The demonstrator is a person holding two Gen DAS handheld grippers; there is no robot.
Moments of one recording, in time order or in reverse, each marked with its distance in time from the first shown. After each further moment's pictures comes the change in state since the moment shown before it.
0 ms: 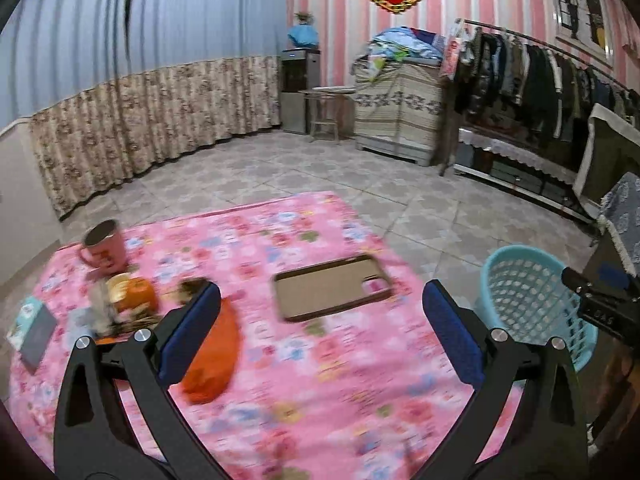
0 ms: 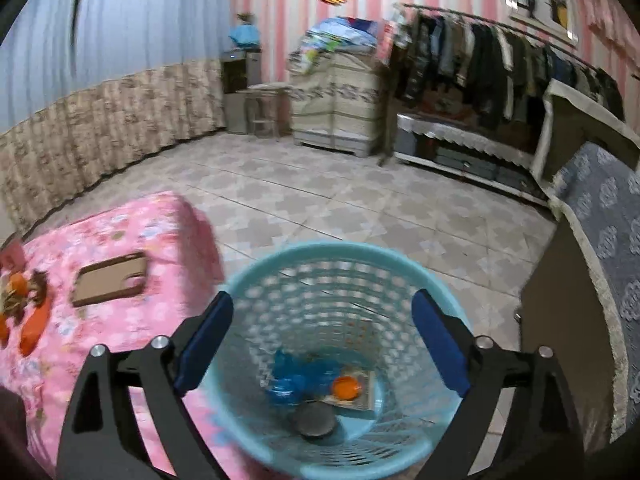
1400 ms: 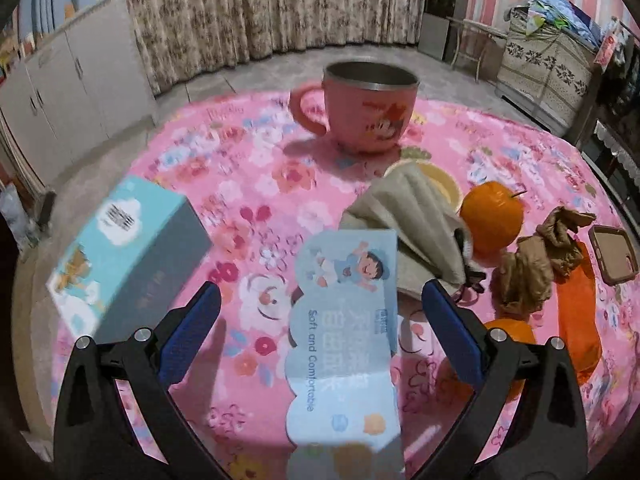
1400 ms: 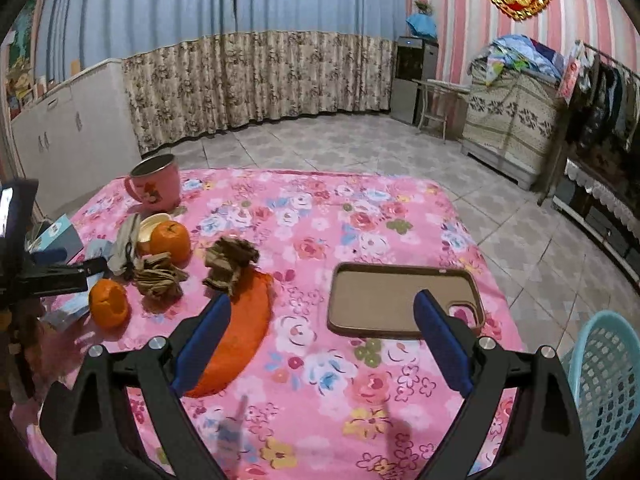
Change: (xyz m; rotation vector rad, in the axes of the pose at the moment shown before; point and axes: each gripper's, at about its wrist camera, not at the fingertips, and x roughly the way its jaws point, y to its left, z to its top) left arm 0.099 0.302 -0.071 -0.285 0.349 0.296; right arm 0.030 0.278 -0.009 -0.280 0.078 0.412
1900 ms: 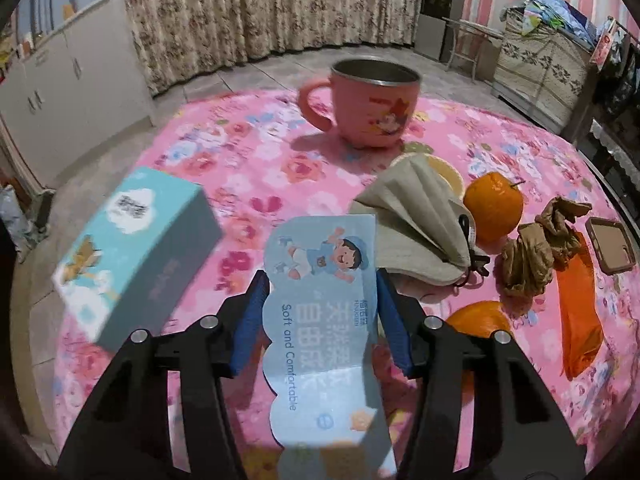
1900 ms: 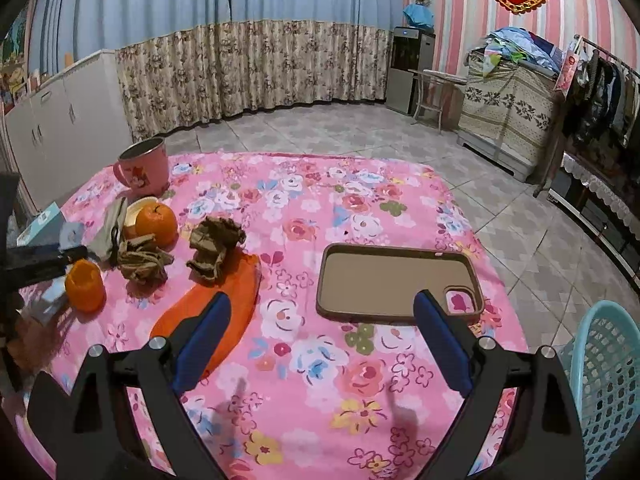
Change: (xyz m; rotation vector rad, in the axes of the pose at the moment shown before) left arm -0.014 0.008 -0.011 0.012 -0.028 0.004; right arm 0.010 0.006 -0.012 -0.034 0.034 -0.015
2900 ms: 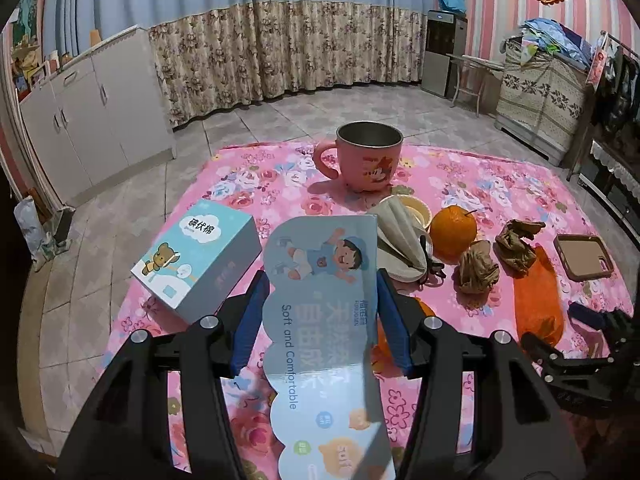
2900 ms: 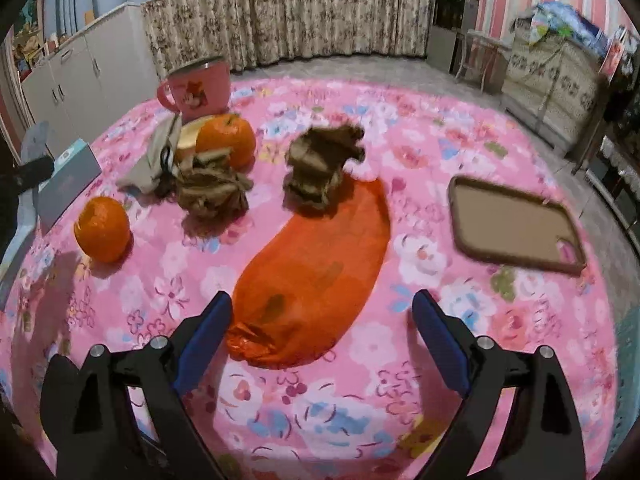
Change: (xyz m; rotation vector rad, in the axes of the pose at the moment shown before) left arm -0.078 -0.001 -0.008 -0.003 -0.139 0.041; right arm 0.042 0.074 -0.034 -0.034 0.208 0.128
